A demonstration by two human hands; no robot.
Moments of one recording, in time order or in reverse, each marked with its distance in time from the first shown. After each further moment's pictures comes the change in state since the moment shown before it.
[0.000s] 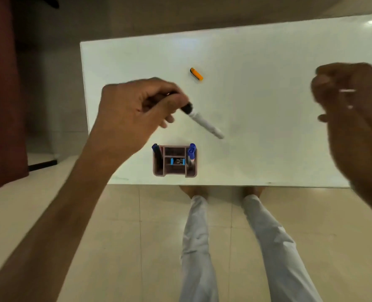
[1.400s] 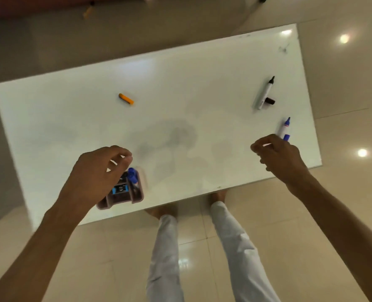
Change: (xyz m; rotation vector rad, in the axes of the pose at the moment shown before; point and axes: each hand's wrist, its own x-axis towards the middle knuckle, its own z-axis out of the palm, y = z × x) left_hand 0.001 -0.051 0.085 0.413 -0.171 -0.217; right_hand 0.002 0.172 -0.055 -0.183 -0.104 0.580
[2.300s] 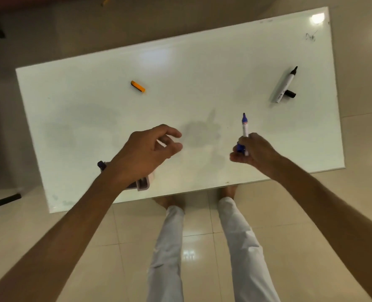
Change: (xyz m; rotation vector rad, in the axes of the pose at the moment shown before) left_hand 0.010 0.074 0.034 -0.259 -0.234 -0.023; right_hand 0.049 0.004 0.065 0.669 -0.407 0.259
